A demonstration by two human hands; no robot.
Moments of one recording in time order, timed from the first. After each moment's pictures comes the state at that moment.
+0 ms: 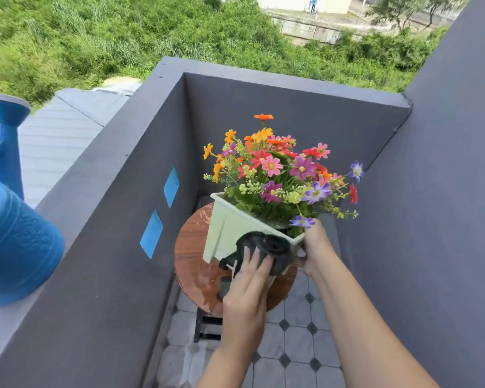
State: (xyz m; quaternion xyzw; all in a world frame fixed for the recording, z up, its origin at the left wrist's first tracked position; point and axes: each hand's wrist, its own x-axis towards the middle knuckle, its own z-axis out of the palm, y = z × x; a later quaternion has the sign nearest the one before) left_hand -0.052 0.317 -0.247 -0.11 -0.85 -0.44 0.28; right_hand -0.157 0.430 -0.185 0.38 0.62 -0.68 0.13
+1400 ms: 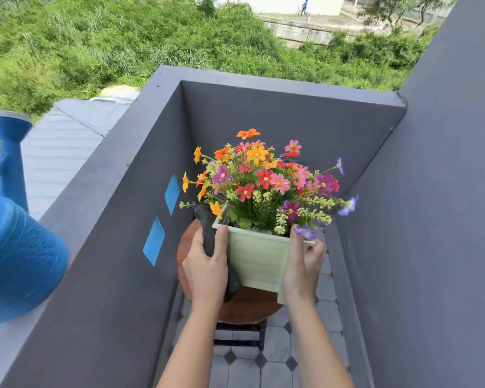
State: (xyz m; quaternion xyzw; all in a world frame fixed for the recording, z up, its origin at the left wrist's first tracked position) left_hand -0.095 0.266 -0.192 0.22 -0.74 -0.62 0.12; right_hand -0.094 0.387 -0.186 0.34 0.69 -0.63 -0.08
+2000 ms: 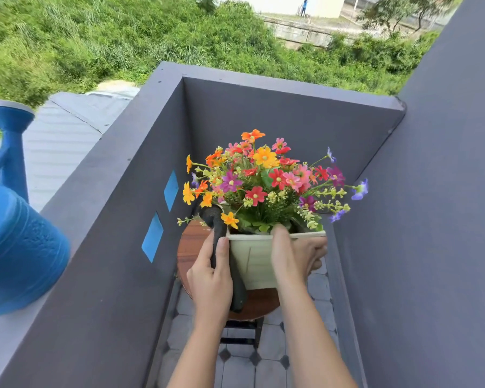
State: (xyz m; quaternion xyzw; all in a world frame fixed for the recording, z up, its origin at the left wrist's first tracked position) left_hand -0.073 0.266 -0.193 0.20 -0.74 -0.63 0.13; right_hand -0.118 0.370 -0.173 0.42 0.72 -0.54 -0.07
